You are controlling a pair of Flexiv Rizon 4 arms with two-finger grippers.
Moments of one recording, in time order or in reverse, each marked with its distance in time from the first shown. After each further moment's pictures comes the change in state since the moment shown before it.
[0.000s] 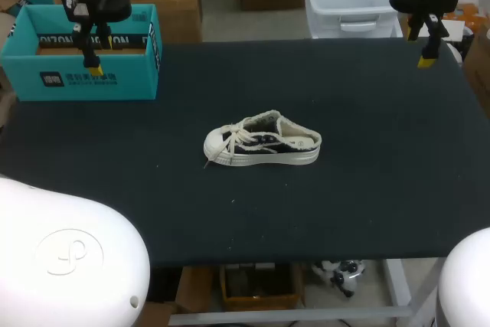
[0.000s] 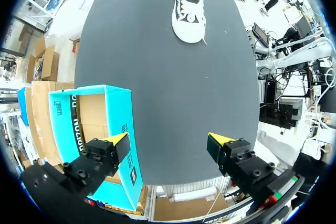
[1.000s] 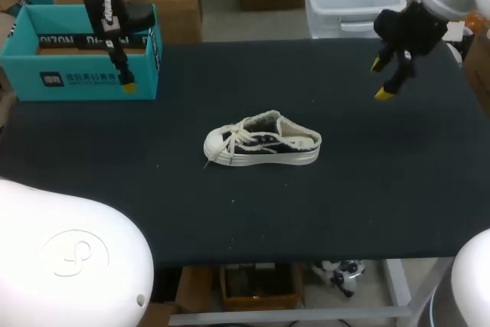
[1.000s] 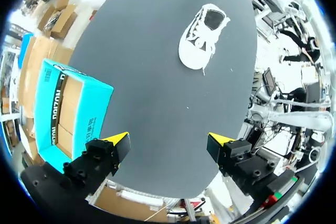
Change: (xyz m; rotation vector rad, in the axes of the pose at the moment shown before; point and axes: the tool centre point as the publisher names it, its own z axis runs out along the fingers) left arm 0.062 -0.061 0.006 0.024 0.057 -0.458; right arm 0.037 0.085 0.065 -0.374 -0.006 0.112
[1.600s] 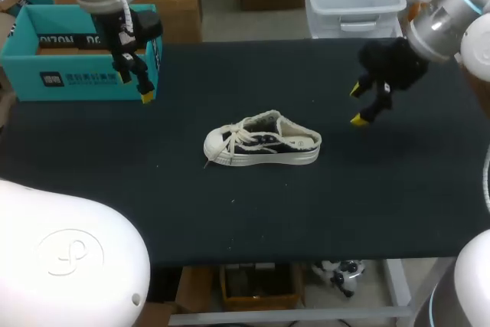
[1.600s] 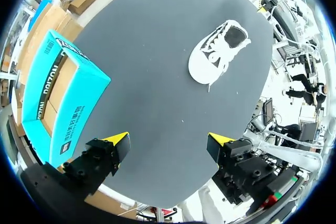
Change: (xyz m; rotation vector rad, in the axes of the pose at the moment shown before) left arm 0.011 -0.012 0.024 0.037 0.016 -0.227; right arm 0.023 0.016 0.056 -0.142 -0.032 0.040
